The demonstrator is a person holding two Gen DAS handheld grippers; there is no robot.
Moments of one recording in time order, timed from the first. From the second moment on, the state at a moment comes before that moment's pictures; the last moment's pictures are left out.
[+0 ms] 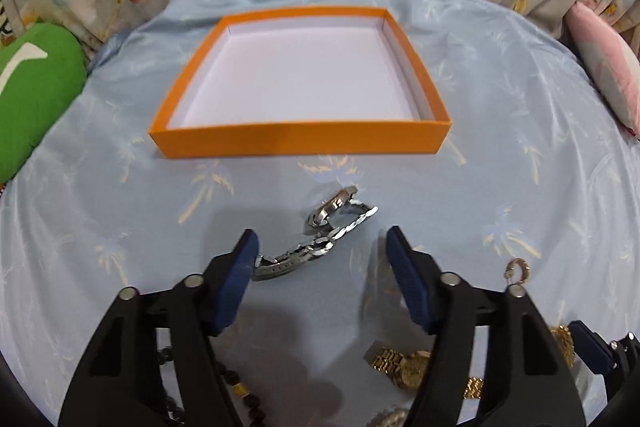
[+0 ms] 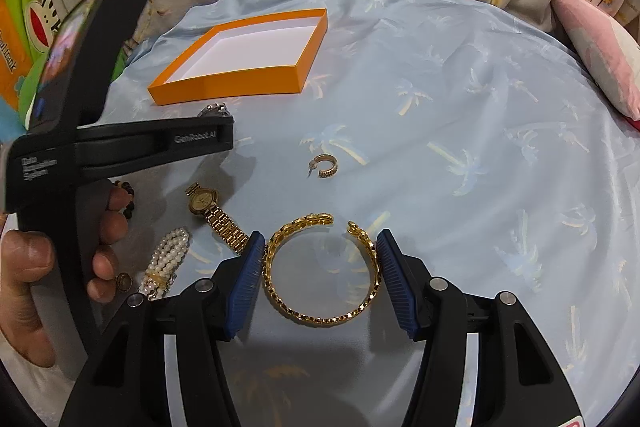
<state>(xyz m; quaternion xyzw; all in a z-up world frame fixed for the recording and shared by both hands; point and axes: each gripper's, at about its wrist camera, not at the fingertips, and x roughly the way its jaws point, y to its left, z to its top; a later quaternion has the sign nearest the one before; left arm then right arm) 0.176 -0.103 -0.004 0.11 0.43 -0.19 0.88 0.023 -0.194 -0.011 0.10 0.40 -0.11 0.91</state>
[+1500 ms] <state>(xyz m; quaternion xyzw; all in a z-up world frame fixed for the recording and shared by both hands) 0.178 -0.101 0.003 0.10 0.41 -0.24 0.87 0.026 -0.195 -0.010 0.10 0.40 -0.10 0.91</state>
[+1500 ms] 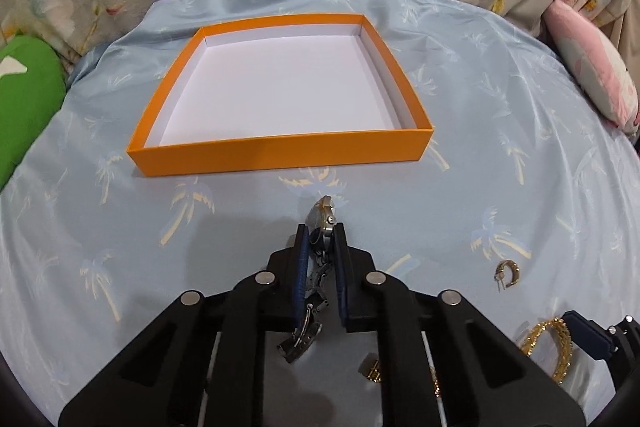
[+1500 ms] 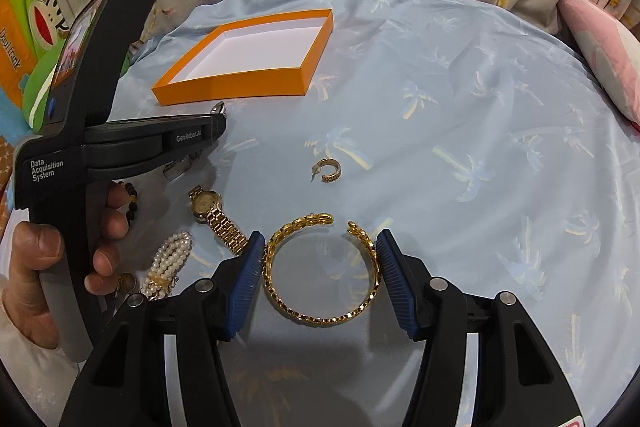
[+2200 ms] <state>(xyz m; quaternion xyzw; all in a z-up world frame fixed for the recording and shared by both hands) 0.181 -0.041 0.083 0.02 0.36 -0.23 0.90 0.084 -0.208 0.065 0.10 0.34 -0.06 0.93</state>
